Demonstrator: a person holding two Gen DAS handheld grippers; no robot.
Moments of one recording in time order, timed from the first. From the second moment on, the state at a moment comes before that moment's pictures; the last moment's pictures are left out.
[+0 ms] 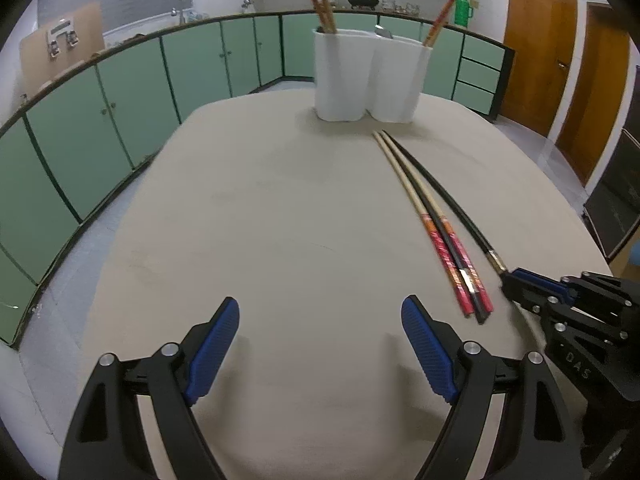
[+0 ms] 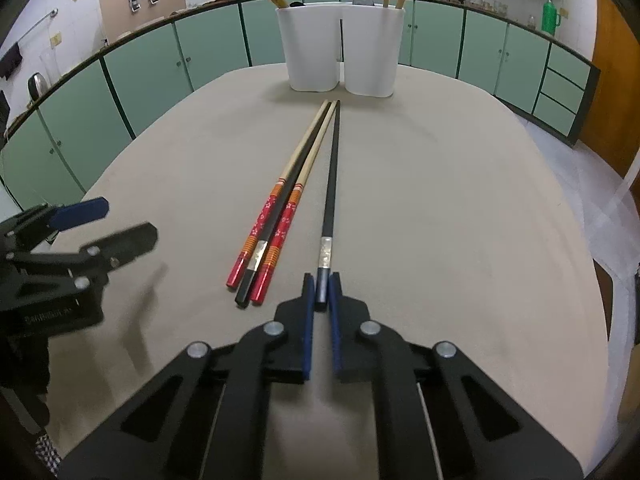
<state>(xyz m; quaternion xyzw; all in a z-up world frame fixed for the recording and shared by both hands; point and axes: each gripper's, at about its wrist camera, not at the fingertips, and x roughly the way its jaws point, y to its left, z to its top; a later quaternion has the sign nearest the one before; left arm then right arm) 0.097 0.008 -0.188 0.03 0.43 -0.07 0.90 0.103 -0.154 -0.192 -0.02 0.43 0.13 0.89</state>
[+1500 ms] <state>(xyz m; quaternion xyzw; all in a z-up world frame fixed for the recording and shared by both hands) 0.106 -0.052 -0.198 0.03 0.43 -0.11 0.90 0.099 -0.188 -0.191 0.01 0.43 0.12 0.89</state>
